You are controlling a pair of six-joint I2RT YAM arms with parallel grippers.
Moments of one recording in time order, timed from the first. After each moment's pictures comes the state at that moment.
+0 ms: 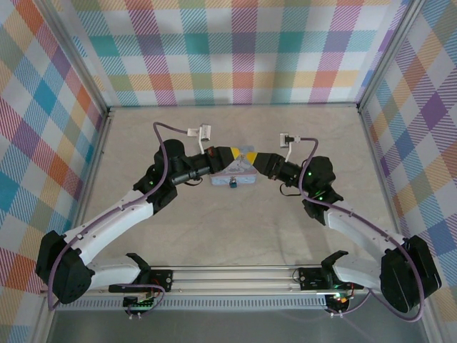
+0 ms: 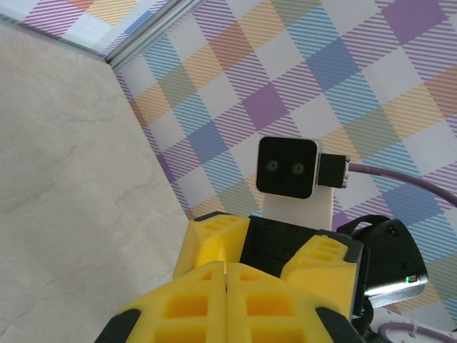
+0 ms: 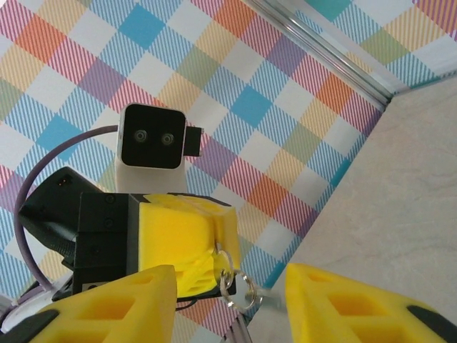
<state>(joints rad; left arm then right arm) -0.67 1.20 0.94 0.21 0.43 -0.93 0.52 1.13 0.61 0.71 -0.62 1.05</state>
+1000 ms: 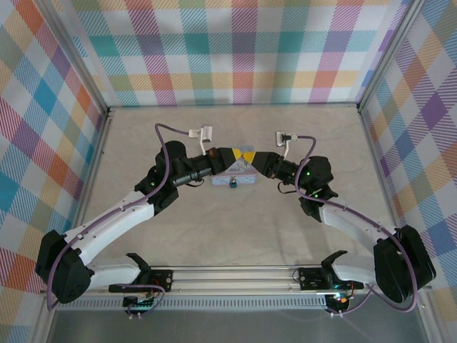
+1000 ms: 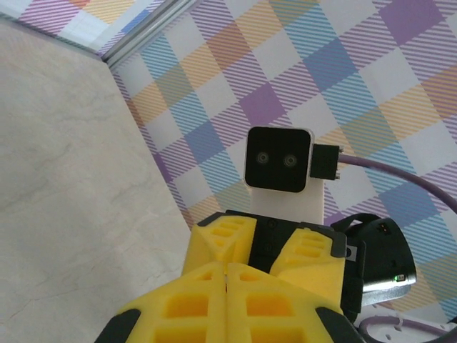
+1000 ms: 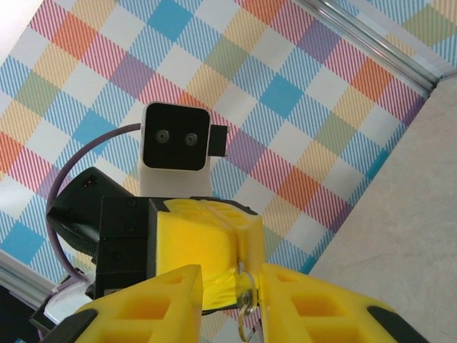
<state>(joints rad) -0.69 1.20 0.93 0.21 0.41 -0.94 0.52 1.20 0.62 0.87 -0.69 1.15</state>
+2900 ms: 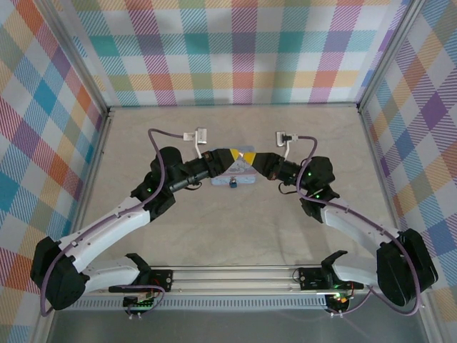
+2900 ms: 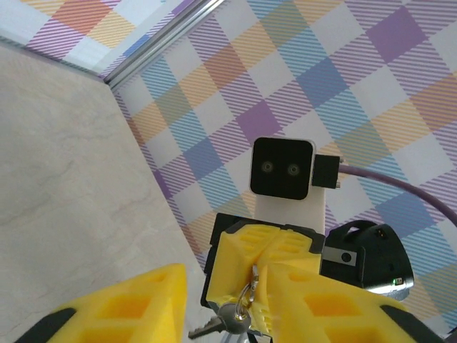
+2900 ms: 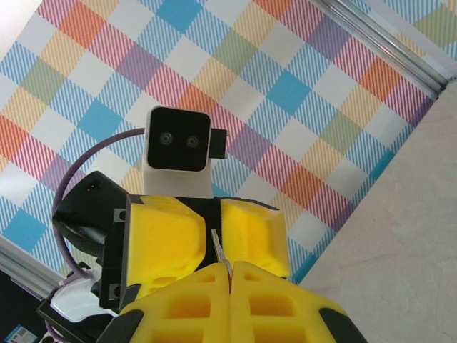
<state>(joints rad) -0.70 1.14 0.88 0.25 0.34 -0.94 0.53 1.17 0.62 0.84 -0.70 1.12</state>
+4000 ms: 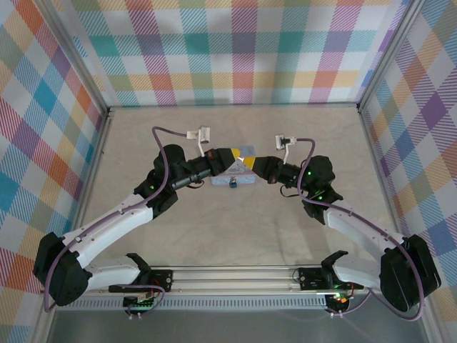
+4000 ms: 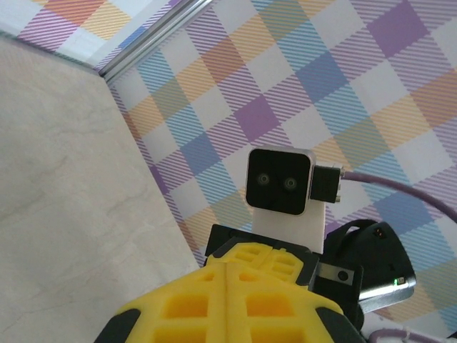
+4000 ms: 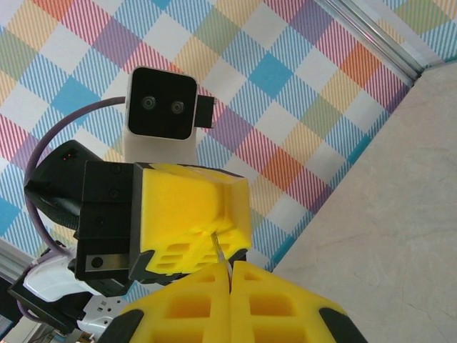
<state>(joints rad) -0.70 1.18 0.90 0.26 0.37 -0.95 0.53 1.13 0.62 0.70 -0.72 1.02</state>
